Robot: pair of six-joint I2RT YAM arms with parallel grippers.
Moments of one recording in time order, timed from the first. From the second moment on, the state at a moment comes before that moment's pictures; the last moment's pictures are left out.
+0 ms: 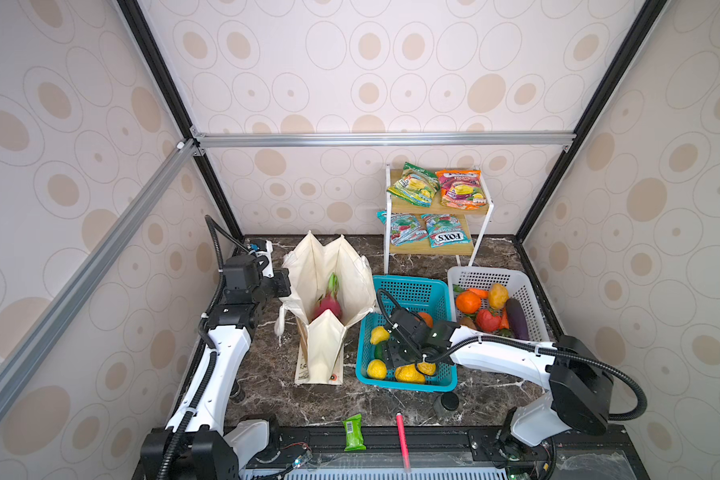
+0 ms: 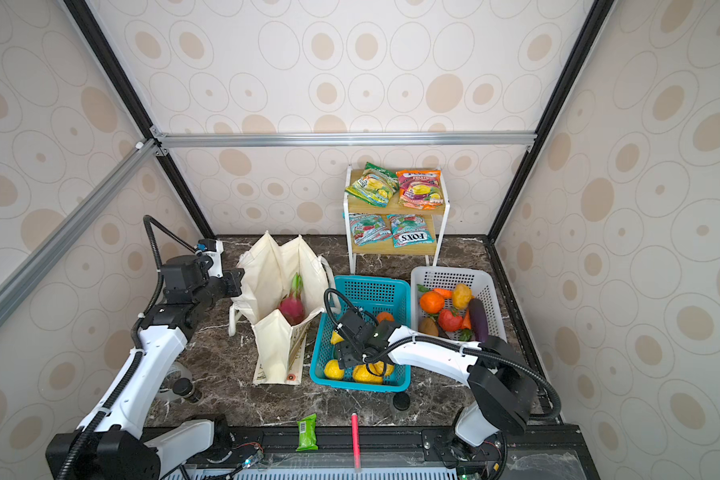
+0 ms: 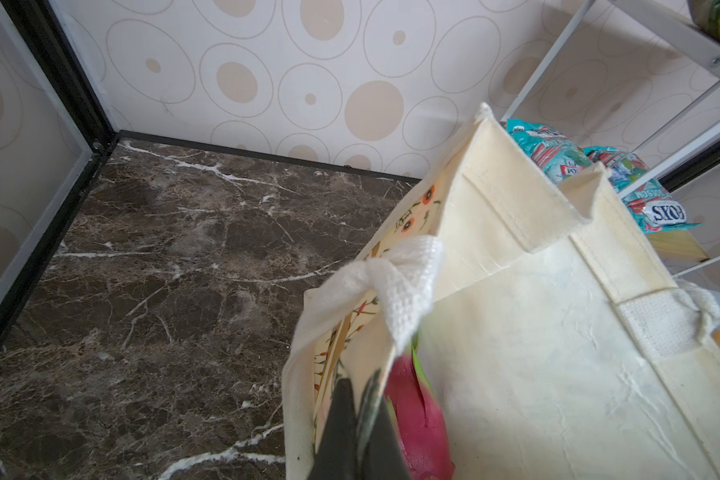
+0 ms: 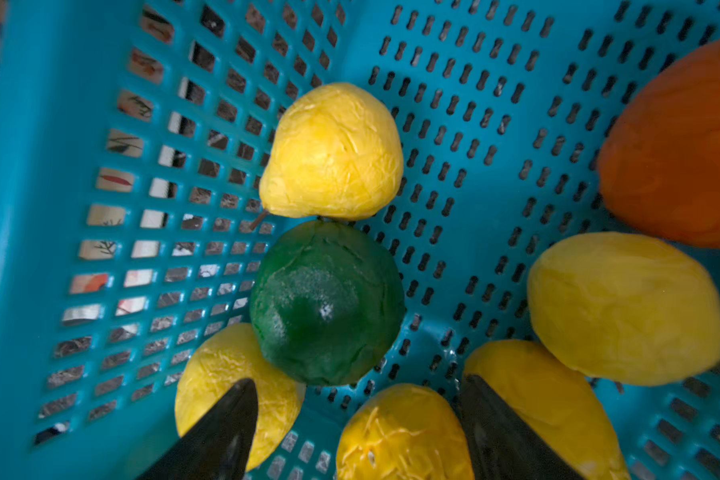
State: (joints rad) left arm 0.04 1.12 0.96 -0.32 0.25 -0.18; right arm 0.96 1.56 1.00 -0.58 0.09 0.68
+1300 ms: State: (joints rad) left arm 0.04 1.12 0.95 -0.31 0.25 -0.18; right arm 0.95 1.73 1.06 -0.46 0.17 0.64
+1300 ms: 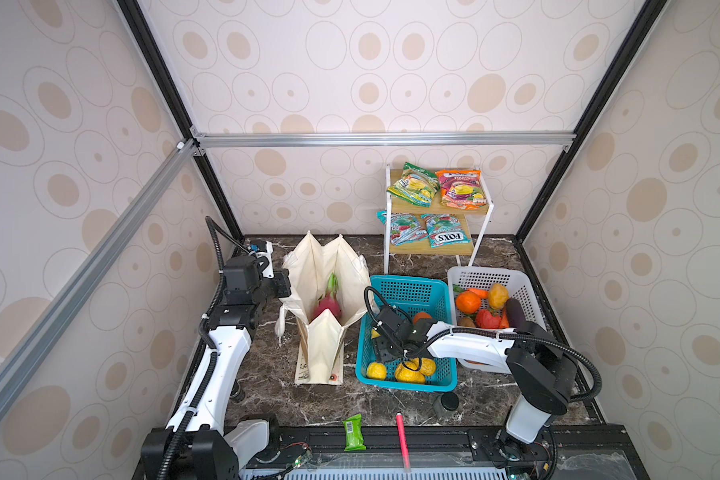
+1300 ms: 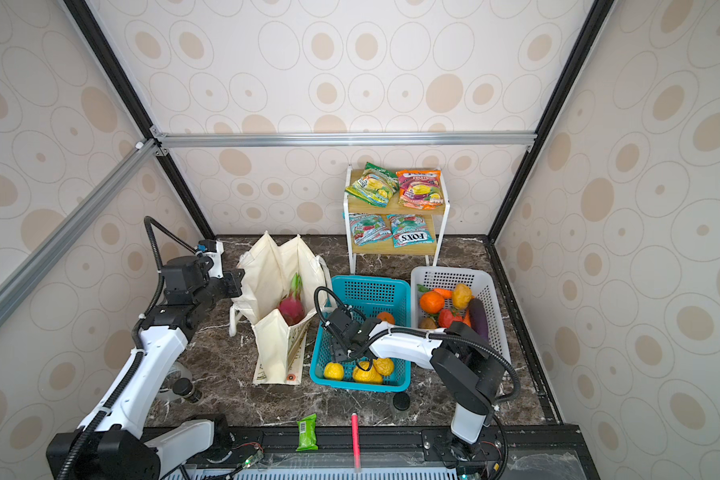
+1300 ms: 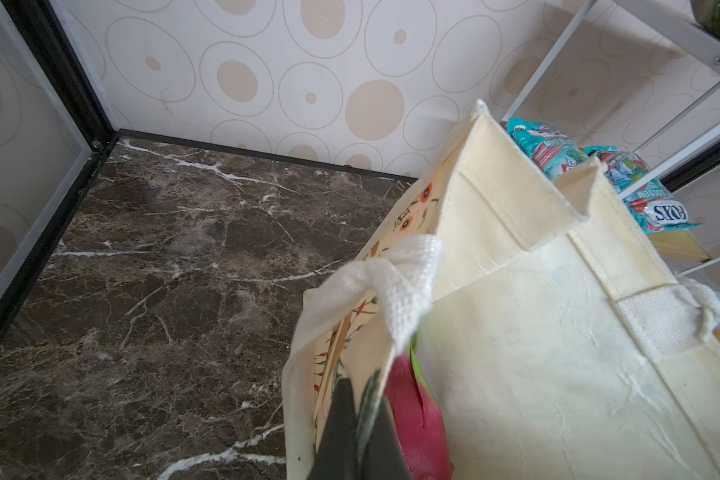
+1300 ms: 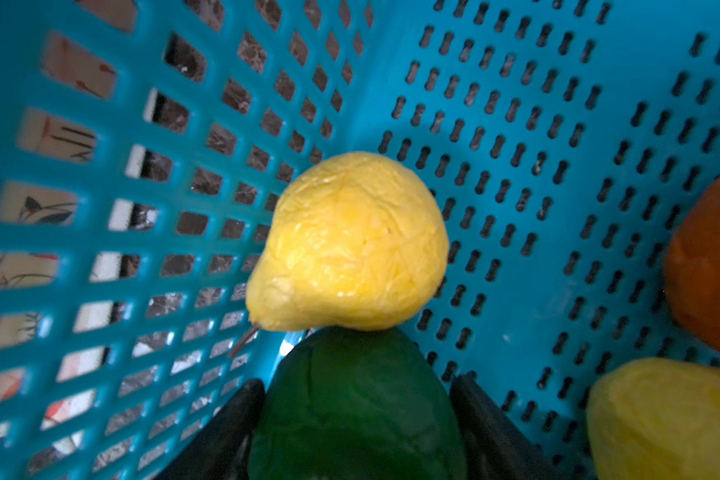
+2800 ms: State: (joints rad) left arm 0.04 1.12 0.94 -0.29 0.26 -0.19; right arm 0.86 1.38 1.32 -0.46 0.06 0.38
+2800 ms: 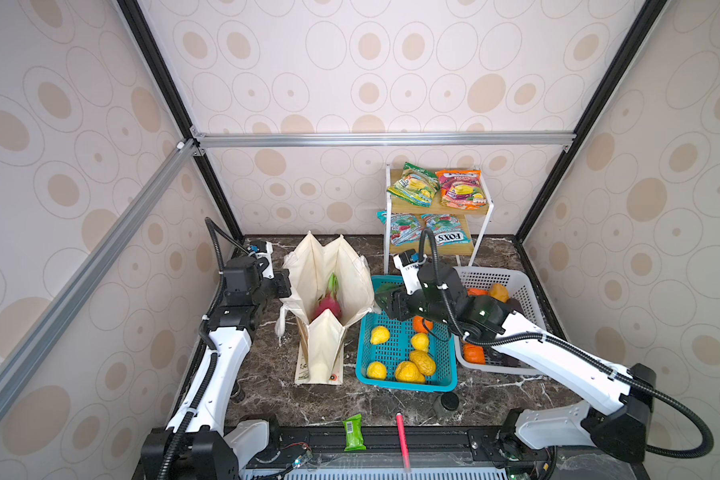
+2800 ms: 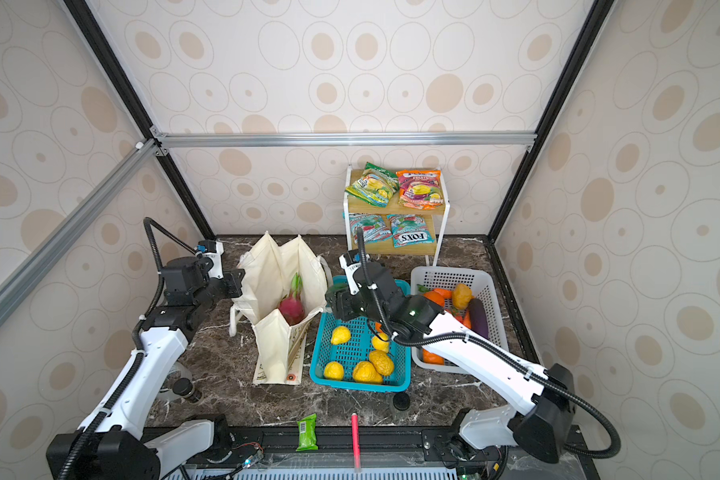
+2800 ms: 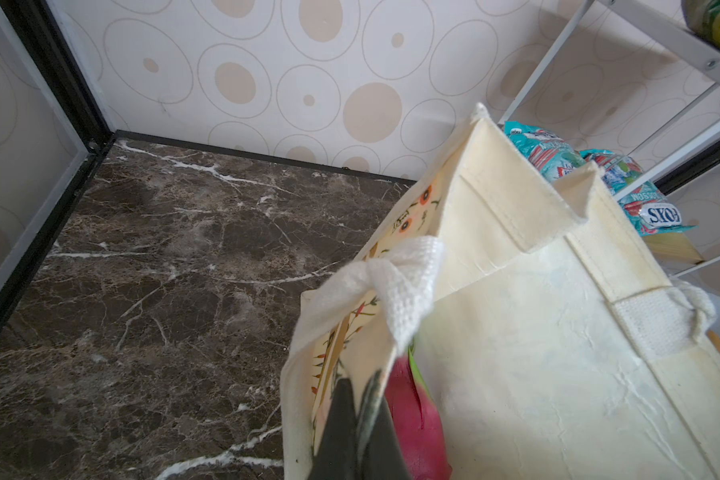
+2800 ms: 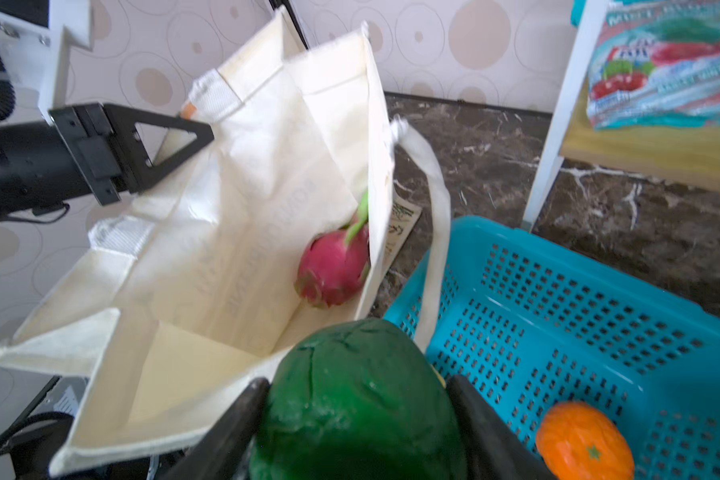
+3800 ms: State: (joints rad) left arm 0.04 1.12 0.94 -0.30 0.27 -0.18; right arm 0.96 2.18 1.90 -0.68 -0.07 0.45
